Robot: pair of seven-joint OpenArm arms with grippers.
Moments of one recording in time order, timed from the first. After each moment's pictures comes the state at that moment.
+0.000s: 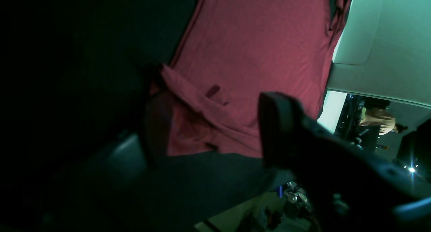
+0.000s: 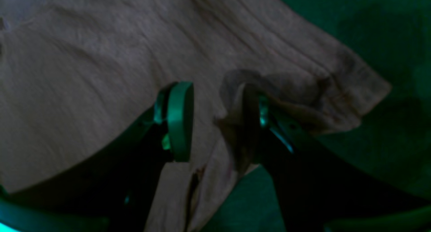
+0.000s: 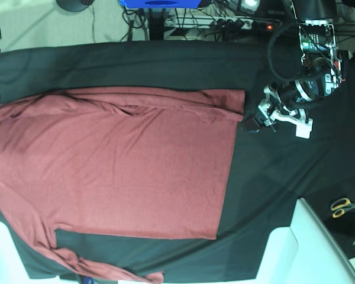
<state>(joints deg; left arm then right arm) 10.5 -15.0 -18.7 78.1 -67.0 -8.7 54.7 20.2 26.6 47.8 38.1 18.9 6.7 -49.4</state>
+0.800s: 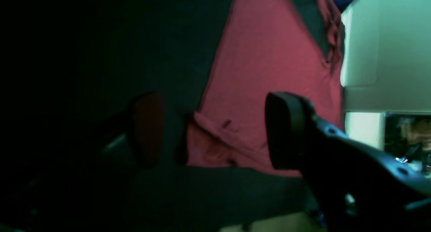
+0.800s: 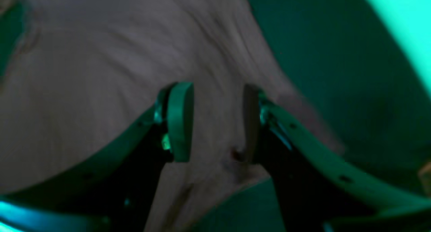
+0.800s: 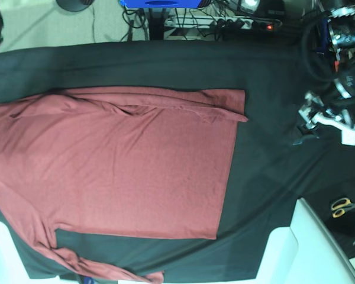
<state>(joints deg) 18.8 -21.6 -29.9 95.1 -67.2 -9.0 54.8 13.0 25.4 47.4 55.9 18.2 19.4 -48.8</state>
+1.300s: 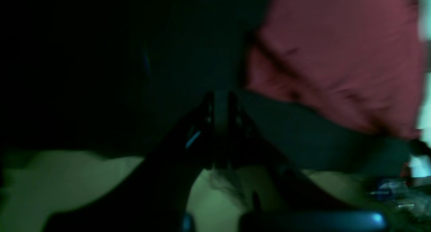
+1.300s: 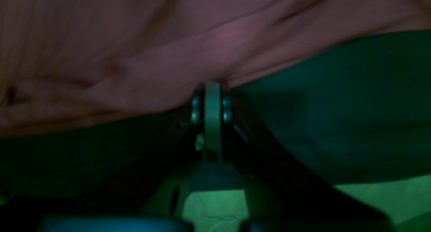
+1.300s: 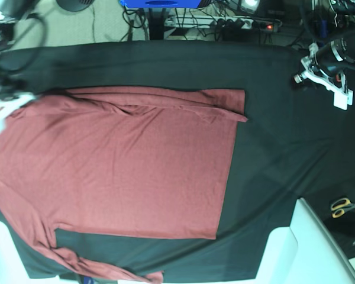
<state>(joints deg) 30.9 -20.9 -29.3 100.5 -52.3 -9.1 55.4 -9.2 4.1 36.0 89.6 18.9 21.2 -64.5</state>
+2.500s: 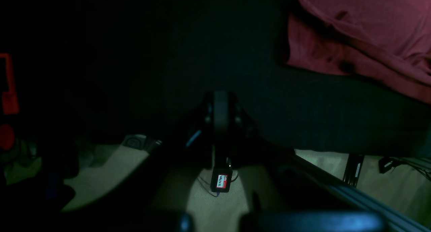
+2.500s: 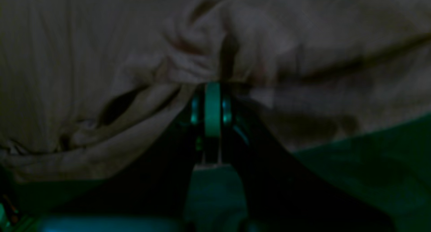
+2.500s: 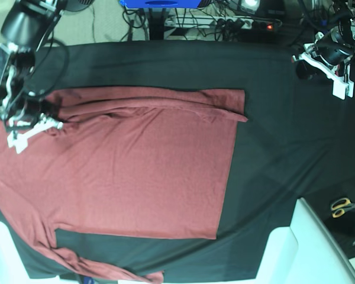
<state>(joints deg) 33.3 -15.6 -34.7 104.0 -42.6 -18.8 55.2 4.2 4.2 31.0 72.3 18.3 12.4 -63.8</state>
